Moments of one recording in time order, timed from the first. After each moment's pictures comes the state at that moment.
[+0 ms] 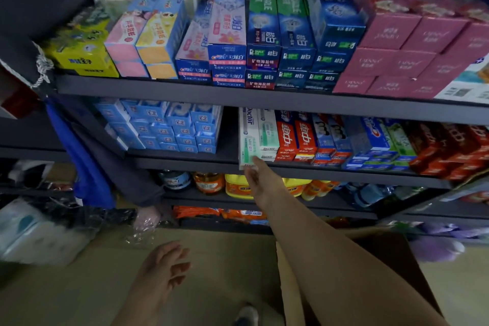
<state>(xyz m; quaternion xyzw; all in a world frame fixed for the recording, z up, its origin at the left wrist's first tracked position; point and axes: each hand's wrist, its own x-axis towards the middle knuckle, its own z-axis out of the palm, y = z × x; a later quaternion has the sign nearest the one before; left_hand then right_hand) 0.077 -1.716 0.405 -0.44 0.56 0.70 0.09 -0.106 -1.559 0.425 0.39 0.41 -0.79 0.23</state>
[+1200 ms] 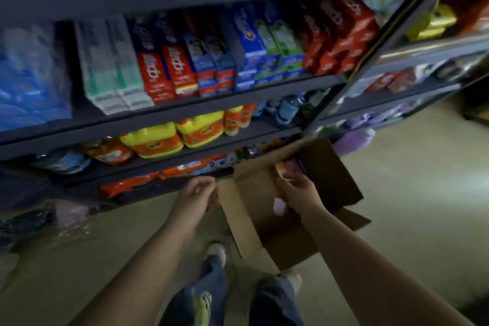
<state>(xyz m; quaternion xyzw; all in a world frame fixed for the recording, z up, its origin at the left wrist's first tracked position) 0.010 -1.509 0.344 -0.25 0.69 0.63 0.26 0.035 -1.287 0.327 0.40 0.71 -0.56 0.16</state>
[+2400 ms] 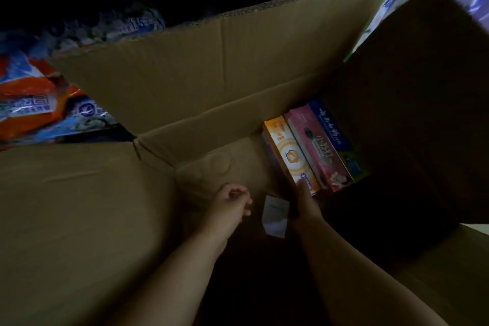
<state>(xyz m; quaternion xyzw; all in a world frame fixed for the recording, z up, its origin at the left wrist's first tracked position) 0.001 -1.258 -0.237 -0.27 0.69 0.55 0.37 0.032 -1.098 -0.327 0.61 0.39 -0.69 0.10</state>
